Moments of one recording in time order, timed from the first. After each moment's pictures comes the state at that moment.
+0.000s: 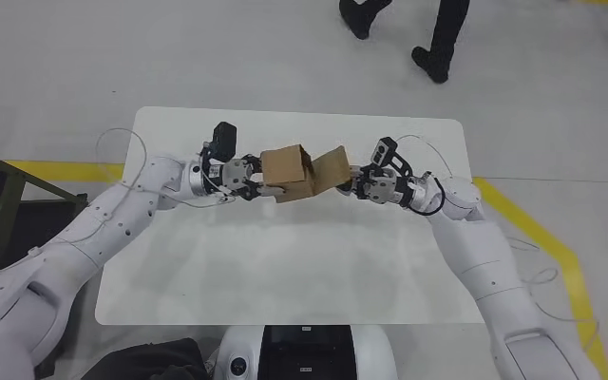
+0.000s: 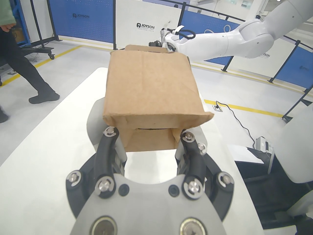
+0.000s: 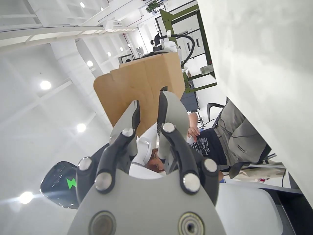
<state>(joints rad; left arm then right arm) 0.61 -0.77 -0.44 -1.20 0.94 -1.01 0.56 -0.93 -1.27 1.11 -1.11 0.71 0.12 1.18</state>
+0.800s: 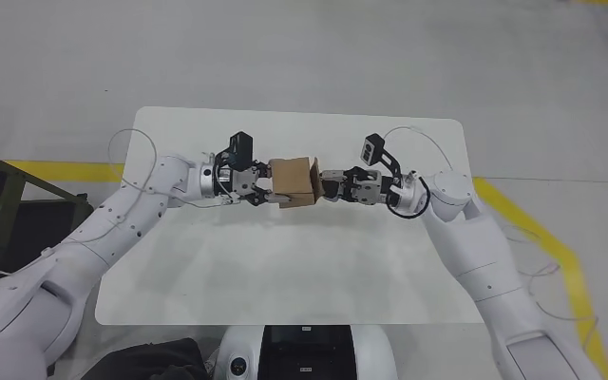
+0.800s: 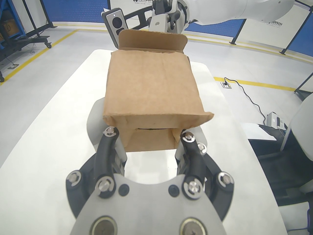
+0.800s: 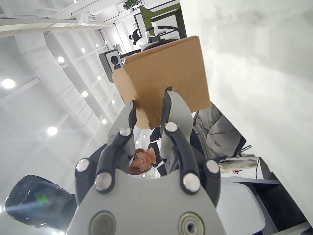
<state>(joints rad) 0.65 -0.83 -0.52 -1.18 1.10 -1.01 0.49 -0.93 -1.25 1.07 -1.25 0.55 0.17 1.10</state>
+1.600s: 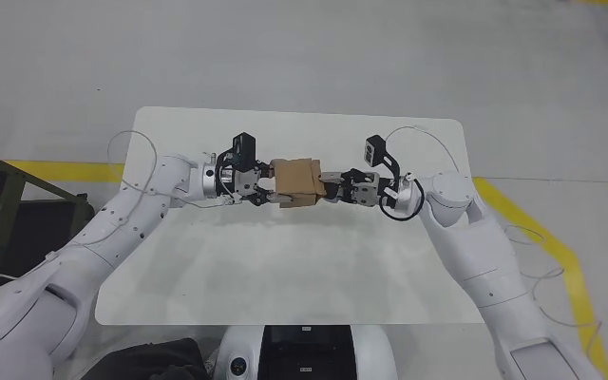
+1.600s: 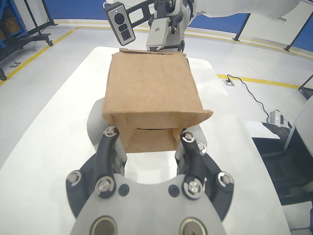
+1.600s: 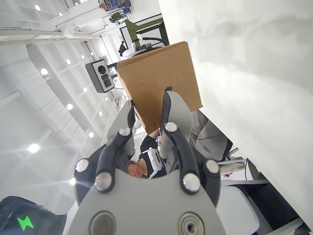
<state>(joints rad) 0.69 -0.85 -0.60 -1.19 1.12 -1.01 0.44 -0.96 -1.24 1.07 -1.33 0.48 0.24 1.00</state>
